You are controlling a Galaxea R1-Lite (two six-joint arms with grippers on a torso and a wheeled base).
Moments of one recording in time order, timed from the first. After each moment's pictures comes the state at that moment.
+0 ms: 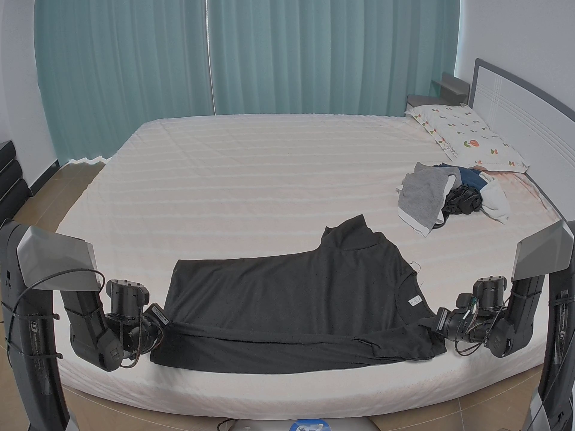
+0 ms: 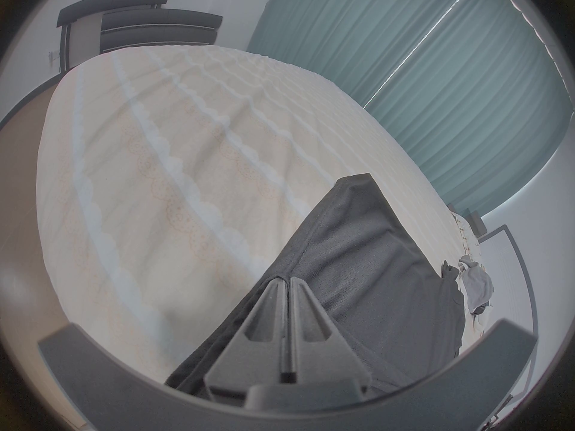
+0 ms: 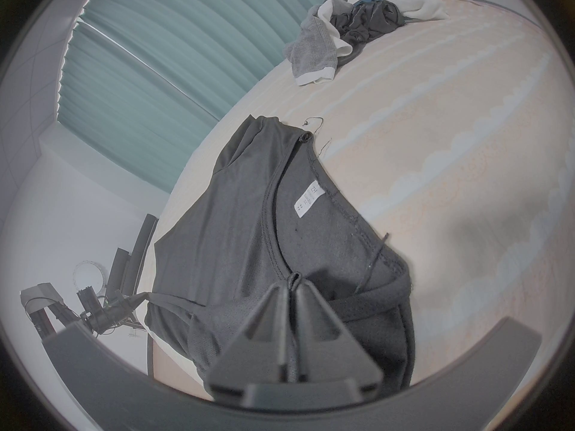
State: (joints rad) left arm -0.12 2.31 -0.43 -1.16 0.15 -0.88; right arm 0.02 2.41 -0.42 -1.30 0.41 0.51
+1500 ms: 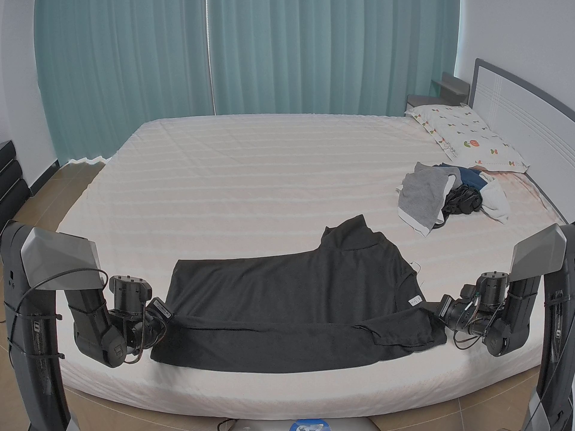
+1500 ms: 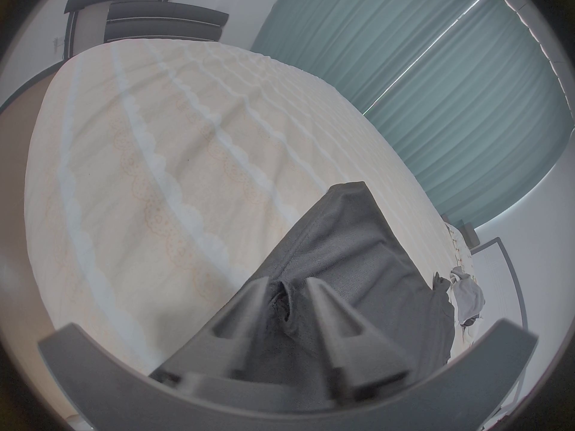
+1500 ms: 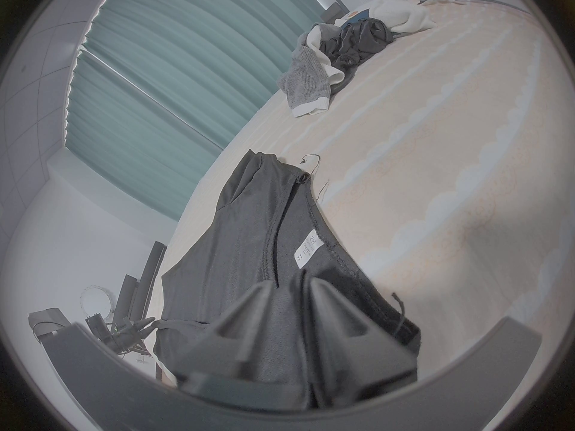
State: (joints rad) left arm -0.12 2.33 -0.48 -1.16 0.14 -0.93; right arm -0.01 2.47 -0.47 -1.47 0.40 0.62
